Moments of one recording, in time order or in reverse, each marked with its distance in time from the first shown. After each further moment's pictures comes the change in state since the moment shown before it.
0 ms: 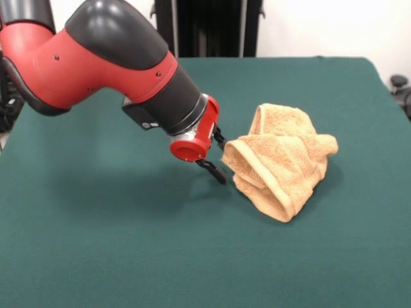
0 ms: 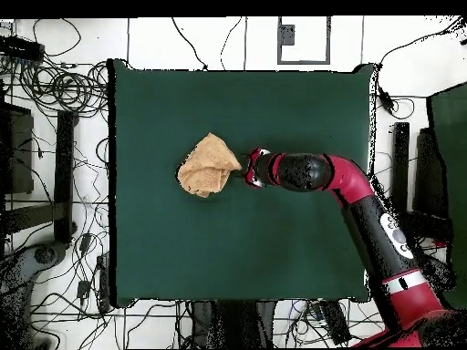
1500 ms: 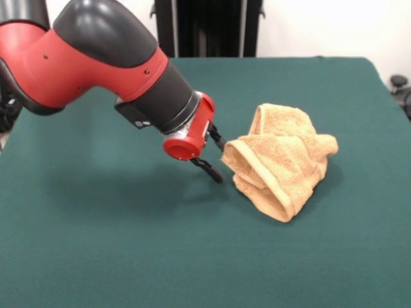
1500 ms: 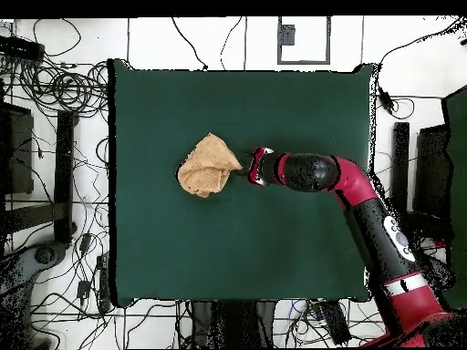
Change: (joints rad) arm -0.031 0.037 0.017 0.000 0.036 0.000 0.000
